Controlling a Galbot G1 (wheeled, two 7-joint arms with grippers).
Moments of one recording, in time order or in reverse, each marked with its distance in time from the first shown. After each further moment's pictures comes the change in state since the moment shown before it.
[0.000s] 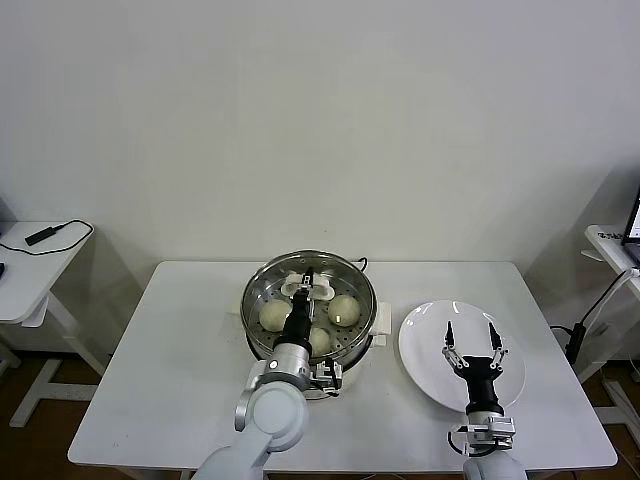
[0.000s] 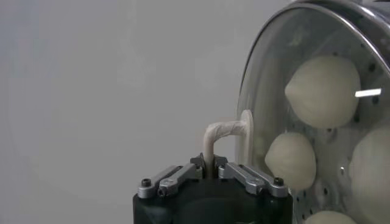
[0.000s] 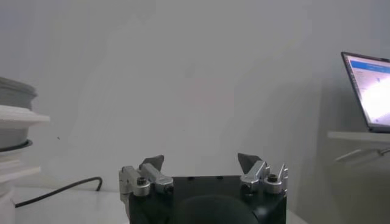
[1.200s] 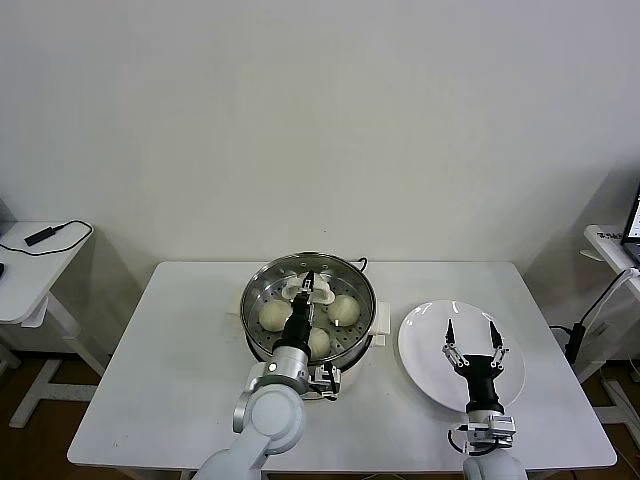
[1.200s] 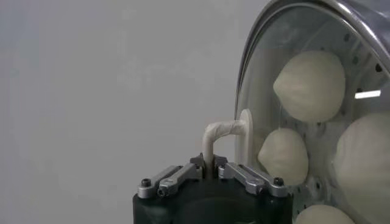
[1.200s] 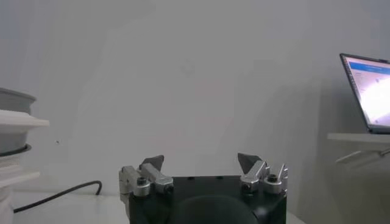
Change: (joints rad) left arm 0.017 0.002 -0.010 0.008 0.008 -0.029 -0.004; right arm 0.004 0.003 0.005 0.001 0.001 0.004 -0.001
